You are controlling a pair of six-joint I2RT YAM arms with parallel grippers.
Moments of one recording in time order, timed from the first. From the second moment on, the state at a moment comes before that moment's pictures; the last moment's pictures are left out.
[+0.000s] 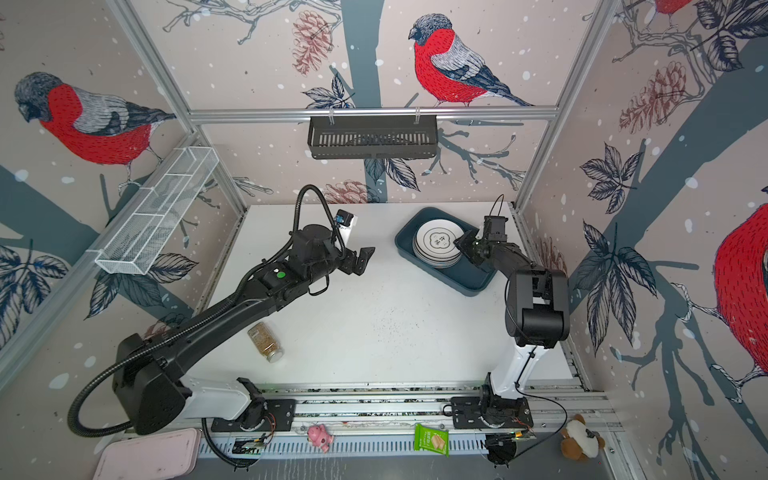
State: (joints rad) left arm -0.70 1.36 1.16 -0.20 -0.08 -0.07; right arm -0.06 1.82 1.18 -0.18 -0.40 0.68
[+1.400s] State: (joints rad) left arm -0.62 1.18 0.98 -0.05 -0.22 -0.02; right arm -0.06 1.36 0.86 -0.06 0.04 0.52
